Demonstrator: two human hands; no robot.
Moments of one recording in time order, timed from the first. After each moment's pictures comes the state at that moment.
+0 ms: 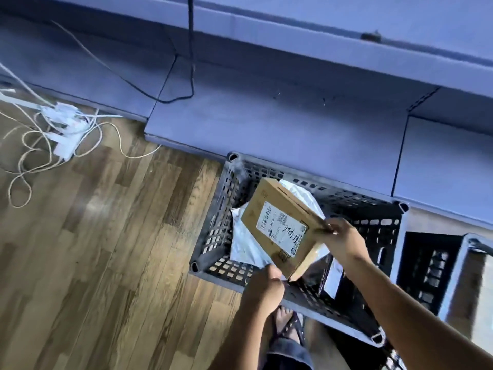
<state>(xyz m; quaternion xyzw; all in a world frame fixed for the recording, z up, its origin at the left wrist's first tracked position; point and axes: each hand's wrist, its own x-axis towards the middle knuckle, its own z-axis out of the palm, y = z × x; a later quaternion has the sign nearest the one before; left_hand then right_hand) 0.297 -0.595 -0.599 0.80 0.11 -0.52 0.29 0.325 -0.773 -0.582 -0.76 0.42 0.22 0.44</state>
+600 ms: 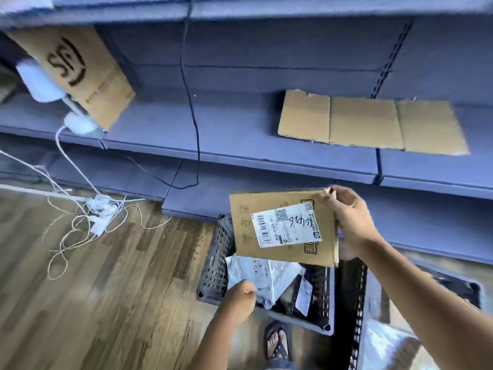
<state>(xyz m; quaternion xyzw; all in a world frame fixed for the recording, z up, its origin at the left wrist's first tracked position) 0.258 -0.593 -0.382 0.85 0.01 -0.45 0.27 0.274 -0.847 -0.282 -0.61 0.34 -0.07 0.71</state>
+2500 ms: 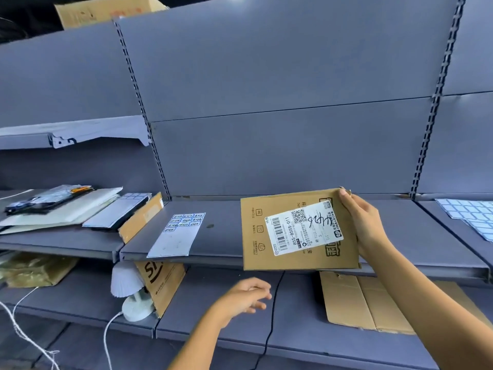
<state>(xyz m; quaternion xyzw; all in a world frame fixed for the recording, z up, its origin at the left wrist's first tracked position) 0.570 -0.540 -0.010 0.79 -0.21 -0.35 0.46 0.486 -0.784 0.092 -0.61 0.17 -0.31 0.71</state>
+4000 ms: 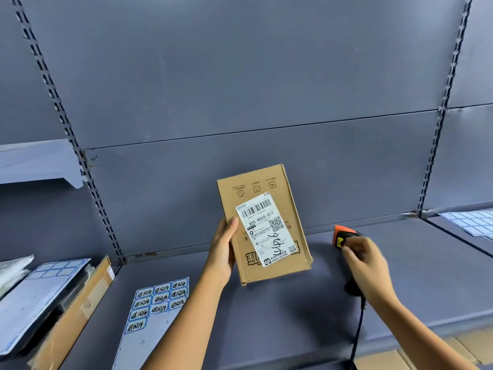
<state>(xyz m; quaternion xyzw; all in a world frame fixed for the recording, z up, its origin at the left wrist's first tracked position) 0.843 -0.615 0.057 0.50 -0.25 -0.27 0.78 0.643 -0.795 0.012 -0.71 0.37 -0.44 0.41</state>
